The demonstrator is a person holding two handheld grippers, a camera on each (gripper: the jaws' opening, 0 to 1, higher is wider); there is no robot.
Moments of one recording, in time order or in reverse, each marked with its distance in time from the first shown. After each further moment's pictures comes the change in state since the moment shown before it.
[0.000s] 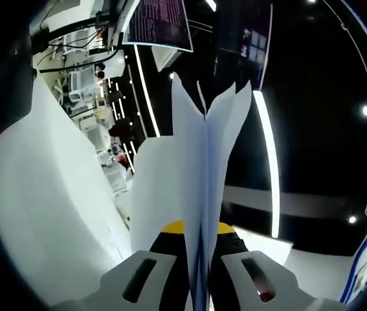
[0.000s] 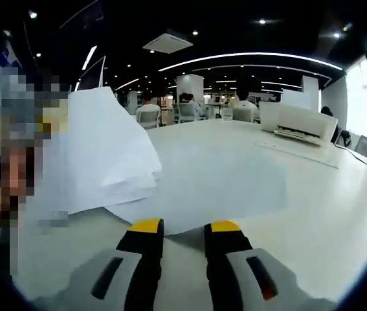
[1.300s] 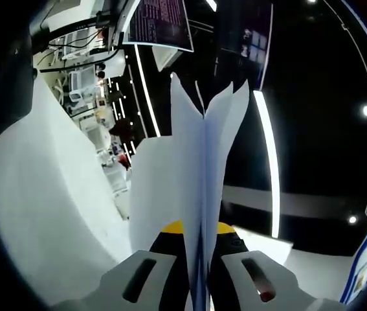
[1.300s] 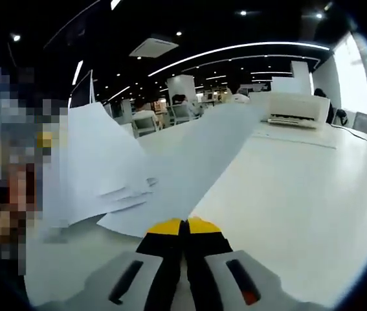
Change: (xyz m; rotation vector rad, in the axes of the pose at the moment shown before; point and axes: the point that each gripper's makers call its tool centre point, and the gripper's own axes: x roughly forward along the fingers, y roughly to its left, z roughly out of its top) left arm 0.000 0.000 0.000 -0.001 0.000 0.002; right arm 0.007 -0.017 -0.003 0.146 0.002 0.014
